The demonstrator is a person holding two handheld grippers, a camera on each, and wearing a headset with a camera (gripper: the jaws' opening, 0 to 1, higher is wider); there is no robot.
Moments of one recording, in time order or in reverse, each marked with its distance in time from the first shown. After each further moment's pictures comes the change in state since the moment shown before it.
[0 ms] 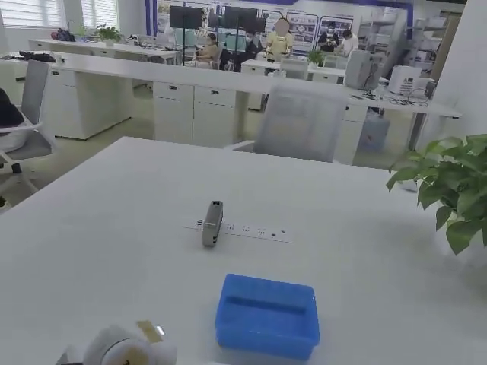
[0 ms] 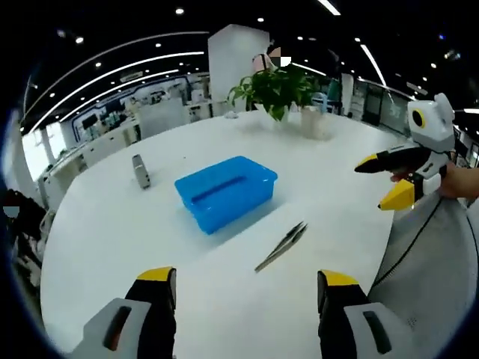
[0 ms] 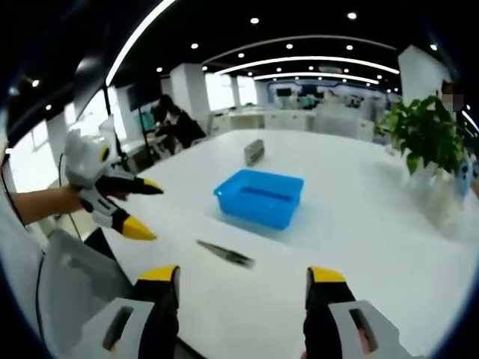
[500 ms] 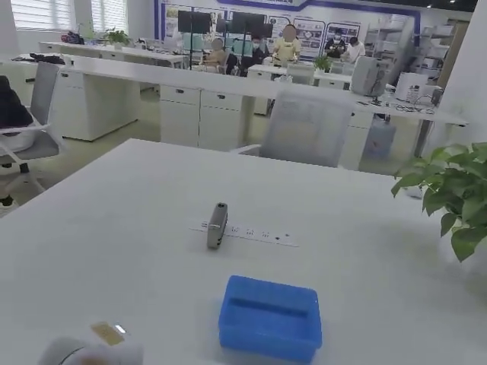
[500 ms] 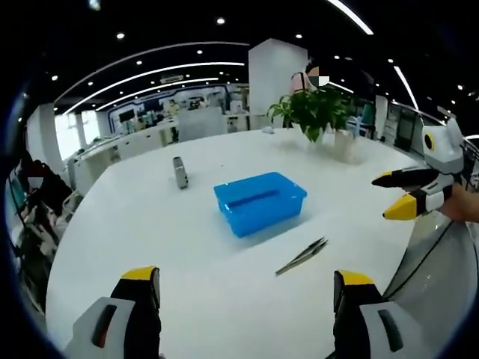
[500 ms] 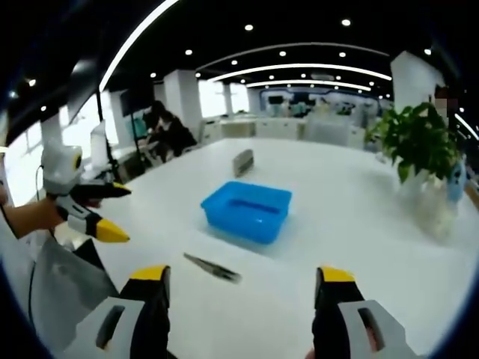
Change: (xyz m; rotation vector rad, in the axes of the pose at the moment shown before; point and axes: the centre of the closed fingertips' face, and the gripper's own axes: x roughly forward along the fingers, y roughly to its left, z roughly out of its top) left arm -0.026 0.019 0.005 -0.100 -0.071 0.157; right arm 0.005 -0.018 0.023 -0.018 -0.054 -0.065
